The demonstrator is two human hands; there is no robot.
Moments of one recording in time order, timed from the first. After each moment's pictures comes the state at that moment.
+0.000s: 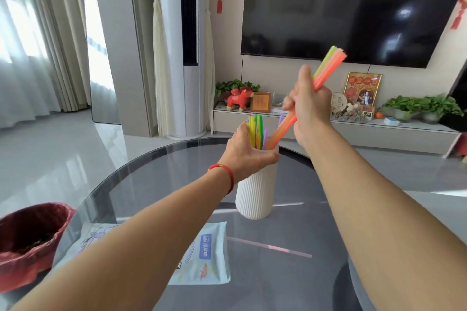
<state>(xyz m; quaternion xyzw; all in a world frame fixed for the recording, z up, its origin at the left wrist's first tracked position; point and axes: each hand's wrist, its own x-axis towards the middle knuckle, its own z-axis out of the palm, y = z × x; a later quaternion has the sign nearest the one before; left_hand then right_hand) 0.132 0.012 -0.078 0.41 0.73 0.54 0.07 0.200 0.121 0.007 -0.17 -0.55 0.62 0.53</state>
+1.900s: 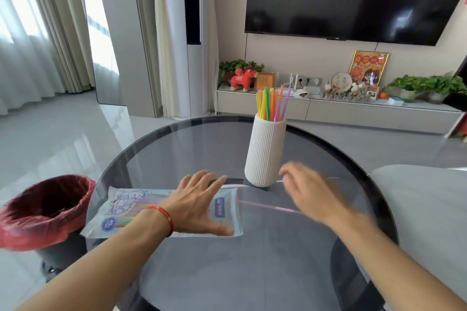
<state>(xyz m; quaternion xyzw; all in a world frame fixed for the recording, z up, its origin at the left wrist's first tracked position) 0.107 -0.144 -0.198 0.56 0.83 0.04 0.01 0.311 0.087 -0.164 -0.18 -0.96 0.07 0.21</state>
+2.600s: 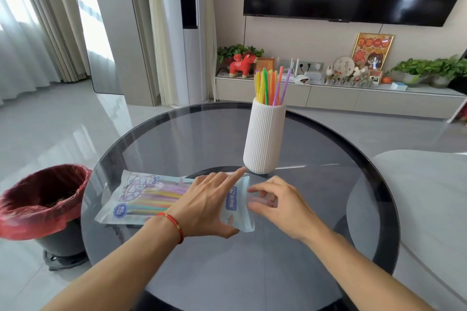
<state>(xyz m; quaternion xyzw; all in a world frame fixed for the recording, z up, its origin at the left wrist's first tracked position) 0.141 -0.132 -0.219 0.62 0.76 0.17 -0.07 0.302 0.038 -0.218 -0.17 -0.89 0.38 0.17</state>
